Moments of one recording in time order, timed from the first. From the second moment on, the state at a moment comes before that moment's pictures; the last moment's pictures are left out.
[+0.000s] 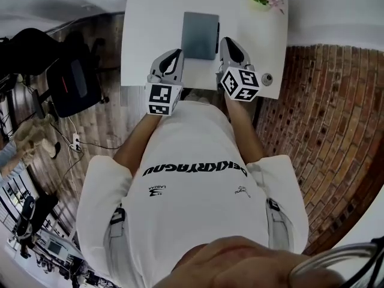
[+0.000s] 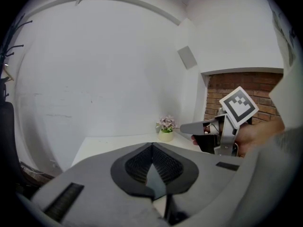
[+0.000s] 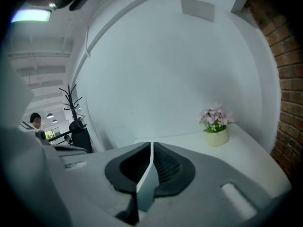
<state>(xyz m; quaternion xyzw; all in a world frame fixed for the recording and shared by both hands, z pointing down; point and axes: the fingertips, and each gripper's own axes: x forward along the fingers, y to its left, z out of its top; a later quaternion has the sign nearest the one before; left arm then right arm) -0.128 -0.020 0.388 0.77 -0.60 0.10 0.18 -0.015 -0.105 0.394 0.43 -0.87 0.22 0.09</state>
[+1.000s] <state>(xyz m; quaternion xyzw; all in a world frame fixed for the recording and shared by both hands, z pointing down) -0.114 -0.032 0.338 0.80 -0.60 0.06 0.09 -0.028 -0.065 0.326 0.41 -0.91 0.09 0.05</state>
